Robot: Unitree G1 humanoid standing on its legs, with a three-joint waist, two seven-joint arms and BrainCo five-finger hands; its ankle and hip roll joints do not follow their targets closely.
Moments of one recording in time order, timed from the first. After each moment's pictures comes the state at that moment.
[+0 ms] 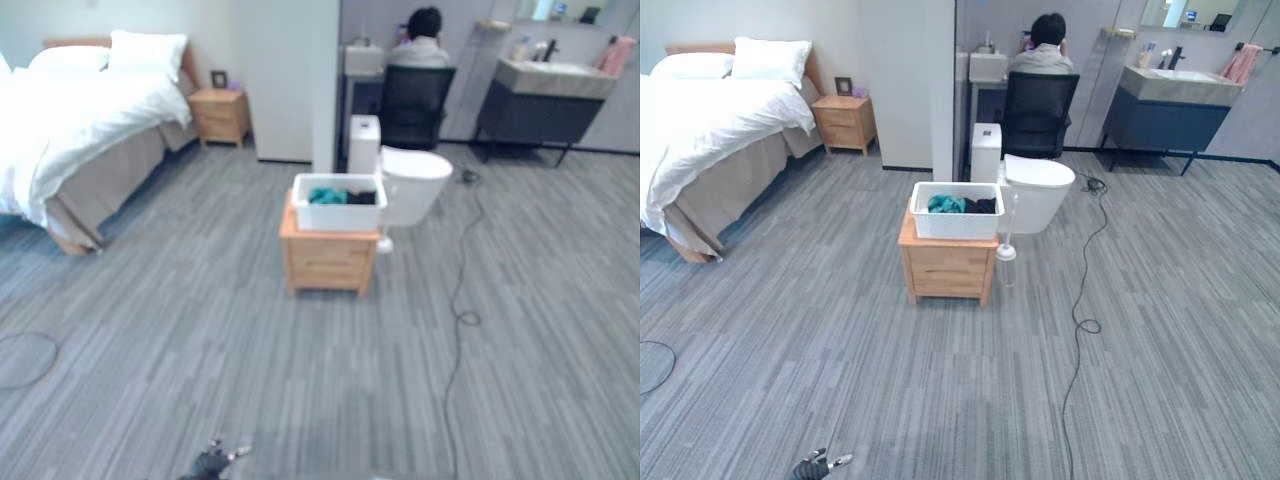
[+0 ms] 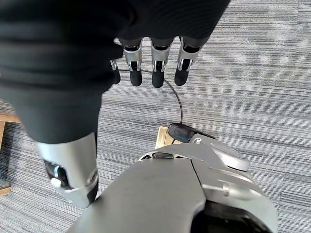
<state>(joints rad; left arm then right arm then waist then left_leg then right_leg) 0.09 0.23 -0.13 1.15 -0.28 -0.12 0.04 0.13 -0.26 0.20 1.19 0.16 -0.02 0.00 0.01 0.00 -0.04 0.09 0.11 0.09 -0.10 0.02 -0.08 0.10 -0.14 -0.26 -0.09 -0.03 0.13</state>
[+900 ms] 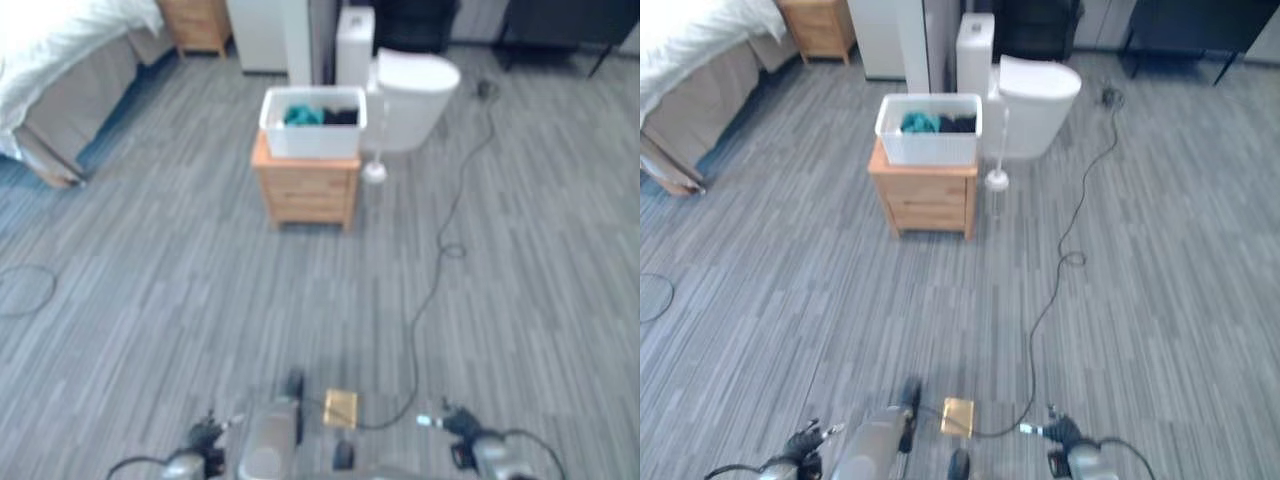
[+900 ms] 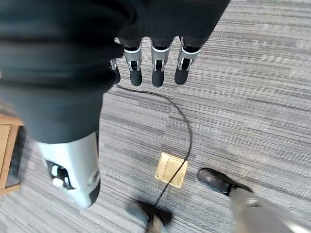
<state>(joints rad) 0.02 0.24 -0.07 1.12 -0.32 -0.11 0.04 -0.08 -0.31 0.25 1.04 0.18 -0.03 0.02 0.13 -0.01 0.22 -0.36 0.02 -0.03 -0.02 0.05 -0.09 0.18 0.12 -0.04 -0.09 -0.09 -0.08</state>
